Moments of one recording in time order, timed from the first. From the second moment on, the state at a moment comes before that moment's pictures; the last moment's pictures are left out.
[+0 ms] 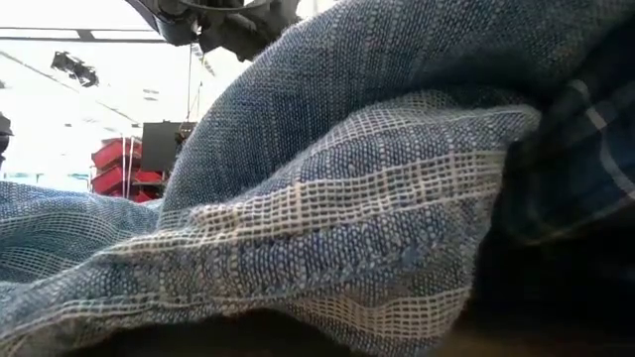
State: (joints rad) left arm 0.33 1.46 0.97 0.55 -0.63 1.02; right arm -0.56 1.12 1.34 -0.07 -0.29 -0.15
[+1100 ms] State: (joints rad) left arm 0.43 1.50 1.12 0.94 -0.89 1.65; right arm -0.65 1.19 1.34 0.08 -0.27 -0.12
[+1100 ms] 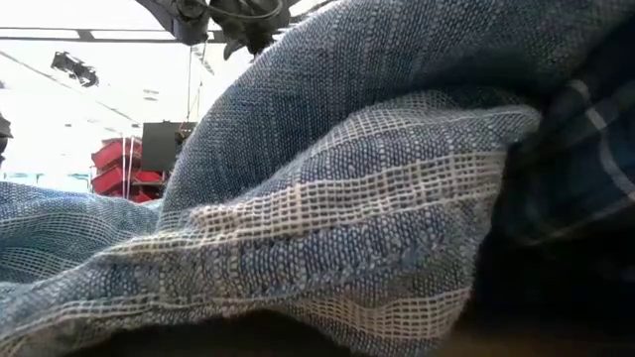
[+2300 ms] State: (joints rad) left arm 0.73 1.64 1.70 0.32 -0.52 1.56; right arm -0.98 1.54 1.50 0.63 -0.50 0.30
